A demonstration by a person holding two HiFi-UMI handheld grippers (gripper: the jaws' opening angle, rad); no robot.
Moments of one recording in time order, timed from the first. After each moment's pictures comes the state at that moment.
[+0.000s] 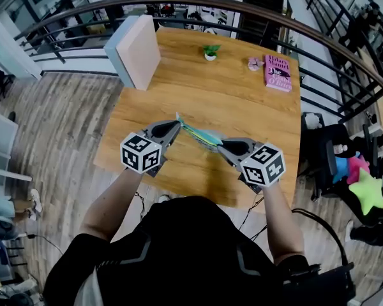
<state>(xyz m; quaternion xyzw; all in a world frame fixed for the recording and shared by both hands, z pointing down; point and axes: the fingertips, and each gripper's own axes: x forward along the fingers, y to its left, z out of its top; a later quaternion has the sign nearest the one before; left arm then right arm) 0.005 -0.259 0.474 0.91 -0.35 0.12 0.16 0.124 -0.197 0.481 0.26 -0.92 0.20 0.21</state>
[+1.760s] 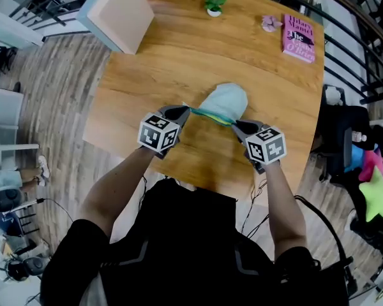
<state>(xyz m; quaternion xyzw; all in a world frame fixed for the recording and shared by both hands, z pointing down) 0.062 -0.286 0.644 0.85 -0.38 0.27 0.25 0.210 -0.251 0.659 0.29 -0.87 0.30 0.27</state>
